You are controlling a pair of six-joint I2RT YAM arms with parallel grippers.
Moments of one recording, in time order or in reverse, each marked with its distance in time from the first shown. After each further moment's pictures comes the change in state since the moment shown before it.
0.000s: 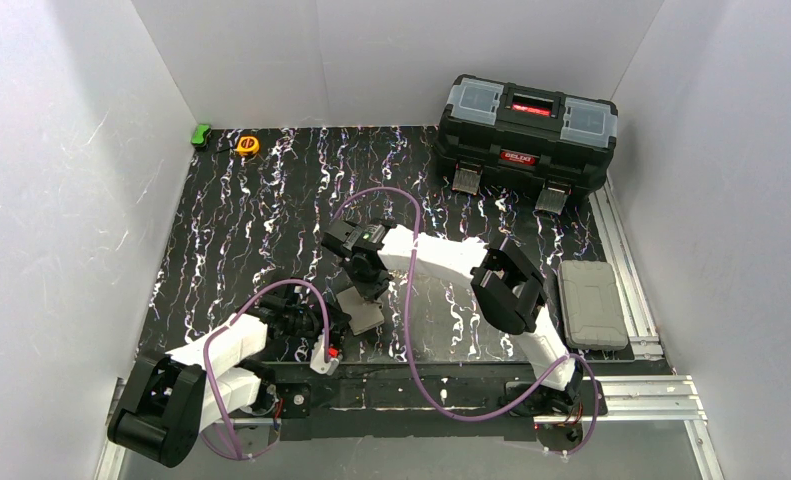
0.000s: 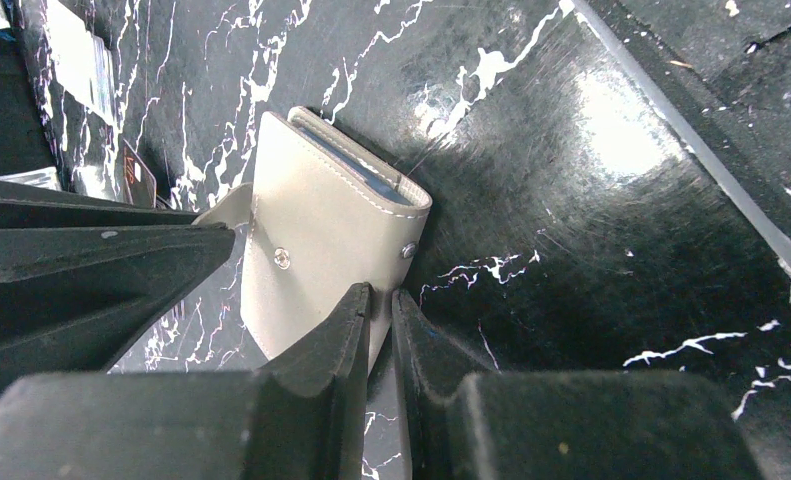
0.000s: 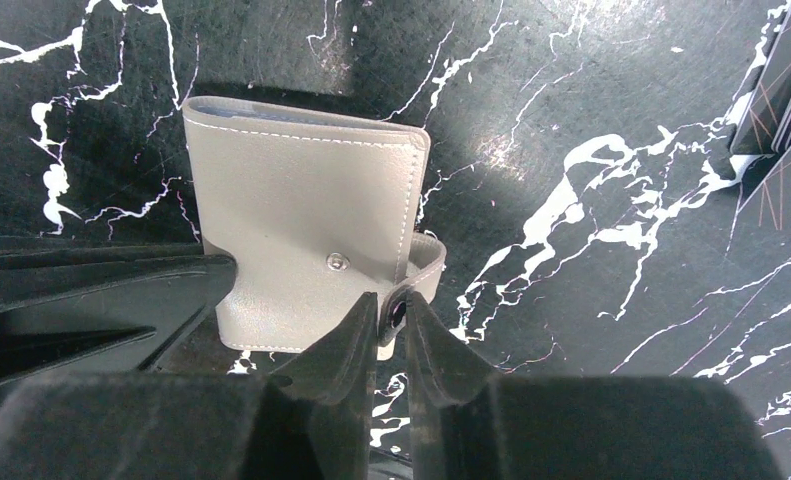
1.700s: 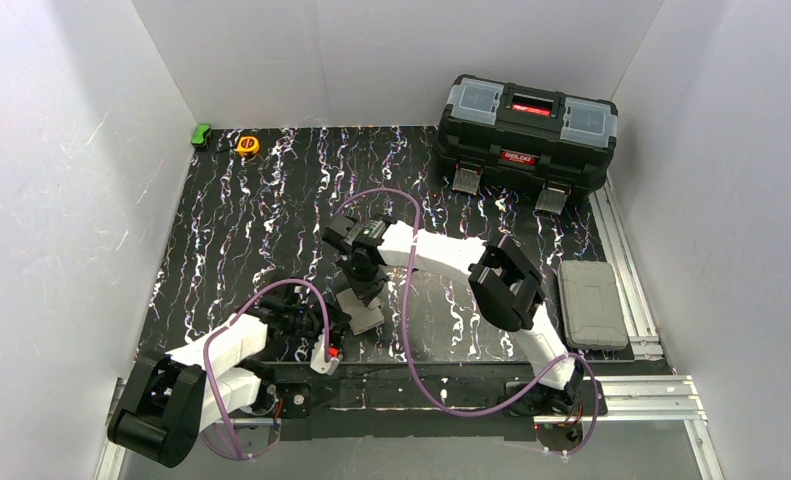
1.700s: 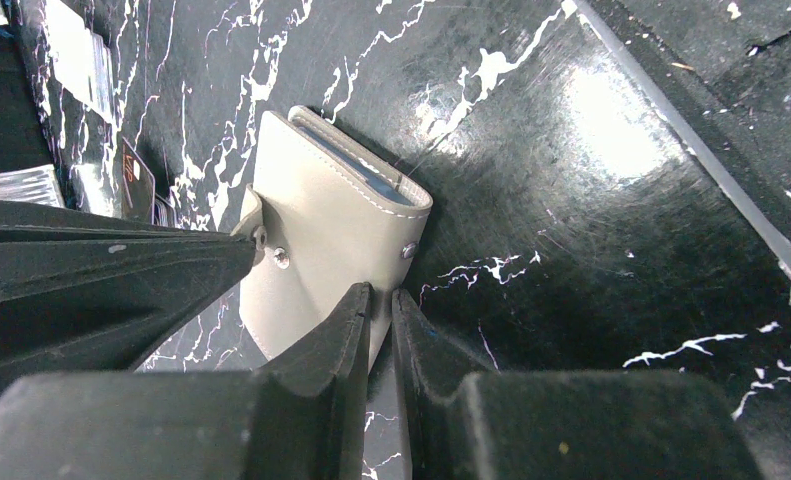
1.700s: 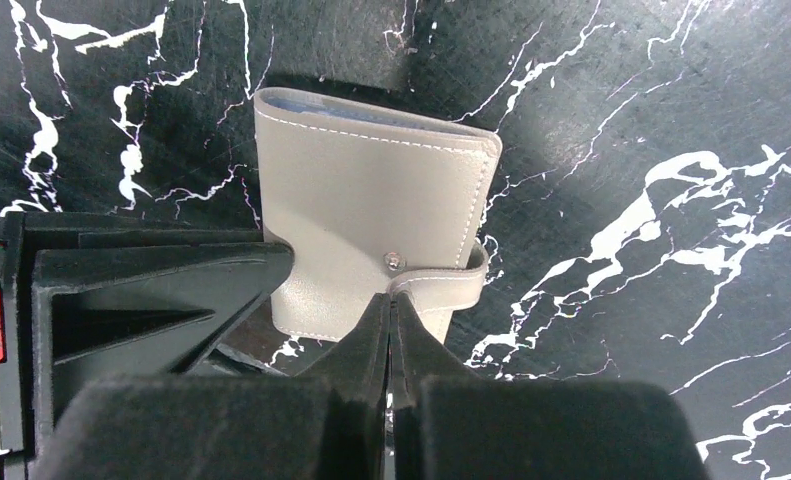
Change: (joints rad) left arm 0.000 -0.001 0.000 0.002 0.000 -0.009; right arm -0.021 0.022 0.026 0.006 -0.138 0.005
